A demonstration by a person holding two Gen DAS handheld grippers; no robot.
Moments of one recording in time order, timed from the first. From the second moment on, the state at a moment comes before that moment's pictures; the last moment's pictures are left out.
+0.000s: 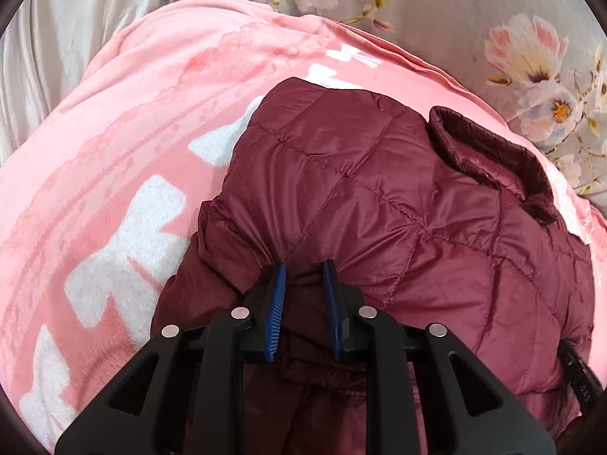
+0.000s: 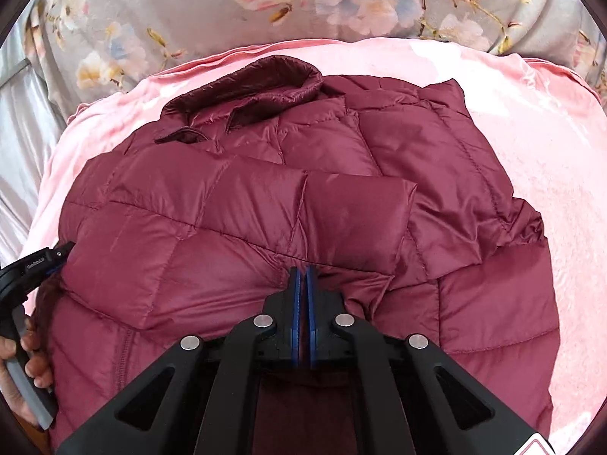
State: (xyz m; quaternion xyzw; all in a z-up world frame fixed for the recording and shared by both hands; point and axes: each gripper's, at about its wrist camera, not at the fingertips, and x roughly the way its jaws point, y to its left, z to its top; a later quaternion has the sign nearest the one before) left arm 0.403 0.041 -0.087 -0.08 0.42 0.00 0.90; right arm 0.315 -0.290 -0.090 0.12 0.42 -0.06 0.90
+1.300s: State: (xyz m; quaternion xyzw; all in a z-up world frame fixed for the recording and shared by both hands) left arm 0.532 -0.046 -0.073 -0.31 0.47 -0.16 0.81; right arm 0.433 -0.361 -0.048 0.40 0.32 0.06 0.86
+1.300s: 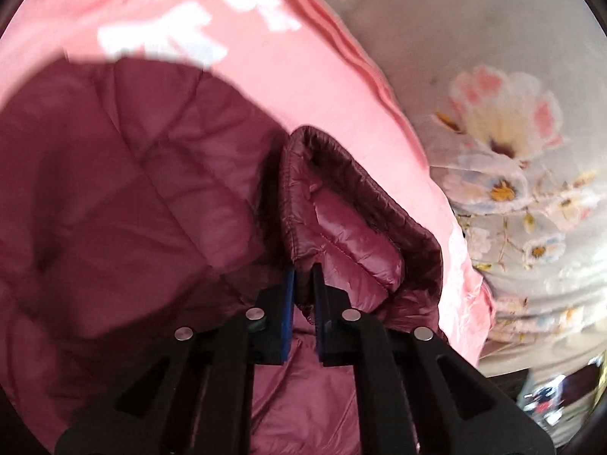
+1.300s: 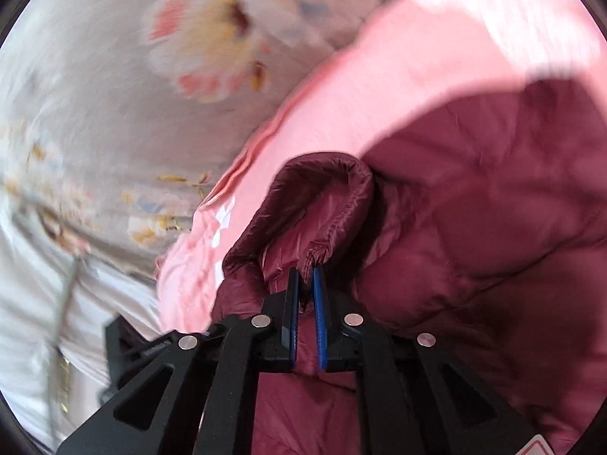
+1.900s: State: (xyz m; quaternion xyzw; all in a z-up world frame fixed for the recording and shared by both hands) left arm 0.493 -0.064 -0.097 -0.12 0.42 -0.14 0.89; right arm 0.433 -0.331 -0.084 0.18 0.40 -0.02 0.90
